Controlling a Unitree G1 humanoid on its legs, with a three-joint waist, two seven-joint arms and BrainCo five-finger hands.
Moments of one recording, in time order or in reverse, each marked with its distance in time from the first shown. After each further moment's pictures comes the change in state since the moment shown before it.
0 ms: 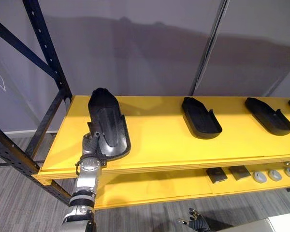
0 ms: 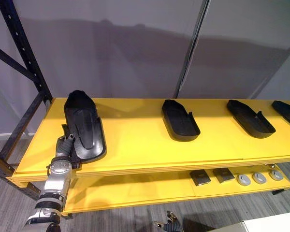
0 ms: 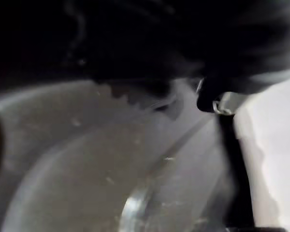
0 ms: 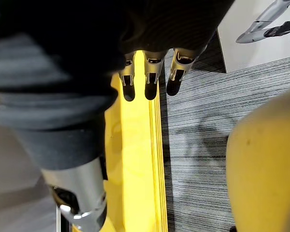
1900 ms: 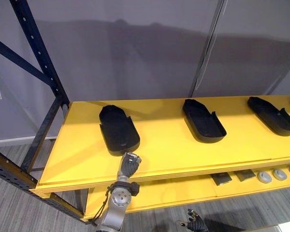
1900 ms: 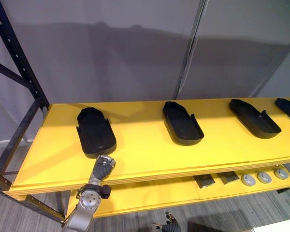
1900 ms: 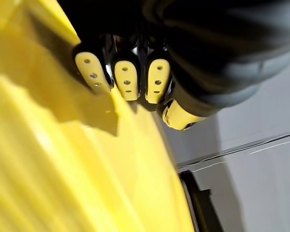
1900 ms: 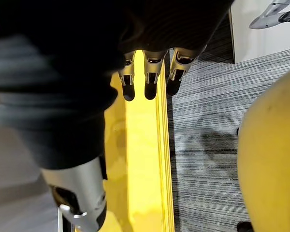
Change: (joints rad) left arm 0.461 -0.218 -0.373 -0.420 0.294 -0.123 -0.049; right arm 0.017 0.010 0.021 -0.011 -0.034 -0.010 -0.023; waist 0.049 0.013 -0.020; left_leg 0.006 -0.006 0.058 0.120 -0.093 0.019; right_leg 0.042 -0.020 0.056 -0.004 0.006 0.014
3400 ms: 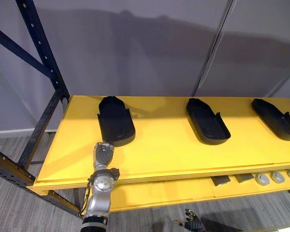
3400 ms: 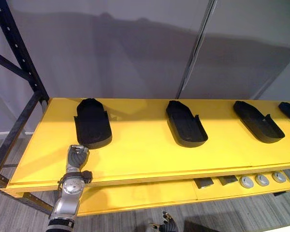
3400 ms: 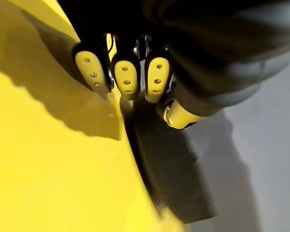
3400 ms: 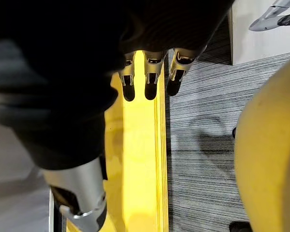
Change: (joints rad) left arm -0.062 0.029 0.234 -0.104 -0.080 0.006 0.090; right arm -0.016 0.024 -0.008 0.020 -0.004 0.001 0.004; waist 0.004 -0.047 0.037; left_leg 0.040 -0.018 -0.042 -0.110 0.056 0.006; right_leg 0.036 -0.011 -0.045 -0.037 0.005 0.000
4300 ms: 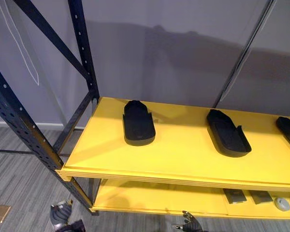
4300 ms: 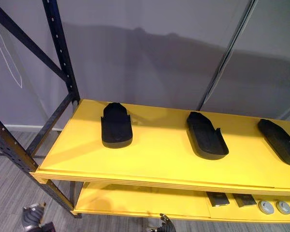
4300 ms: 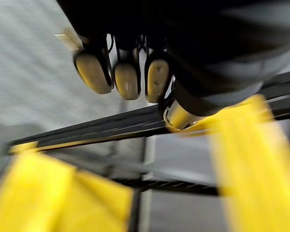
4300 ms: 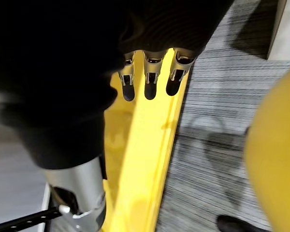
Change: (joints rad) left arm 0.375 -0.024 0.348 0.283 -0.294 -0.014 -0.136; right arm 0.009 -0.001 0.026 -0.074 -0.088 0.047 0.016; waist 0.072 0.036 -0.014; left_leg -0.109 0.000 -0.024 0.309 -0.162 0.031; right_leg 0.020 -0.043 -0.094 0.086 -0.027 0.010
